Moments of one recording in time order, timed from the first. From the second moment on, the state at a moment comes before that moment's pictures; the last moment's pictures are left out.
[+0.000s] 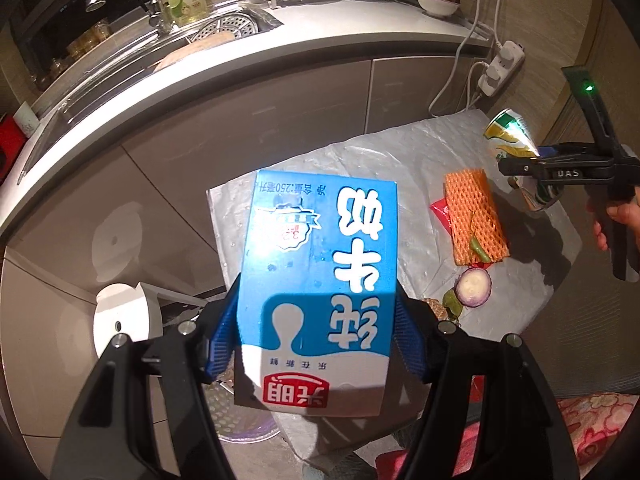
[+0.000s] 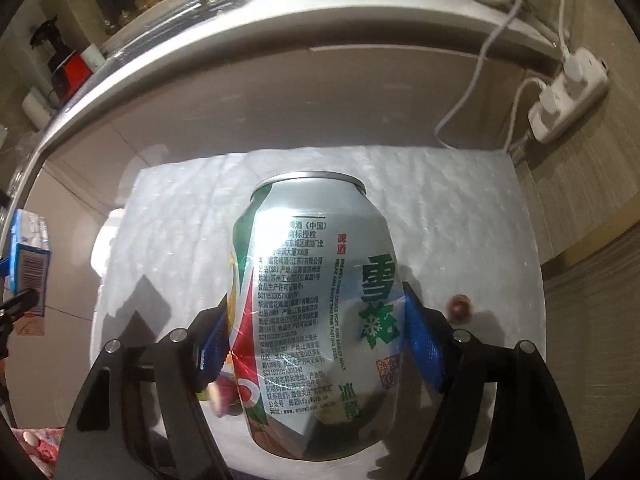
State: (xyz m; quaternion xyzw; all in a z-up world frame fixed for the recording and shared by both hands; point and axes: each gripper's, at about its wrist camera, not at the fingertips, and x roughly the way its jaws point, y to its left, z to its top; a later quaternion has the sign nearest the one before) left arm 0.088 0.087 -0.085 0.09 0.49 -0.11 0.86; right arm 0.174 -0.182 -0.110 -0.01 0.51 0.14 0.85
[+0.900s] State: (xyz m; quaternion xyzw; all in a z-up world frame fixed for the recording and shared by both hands) left arm 0.031 0.269 -0.127 0.02 0.51 0.02 0.86; right arm 0.106 0.105 -0.106 -0.11 0.51 0.35 0.77
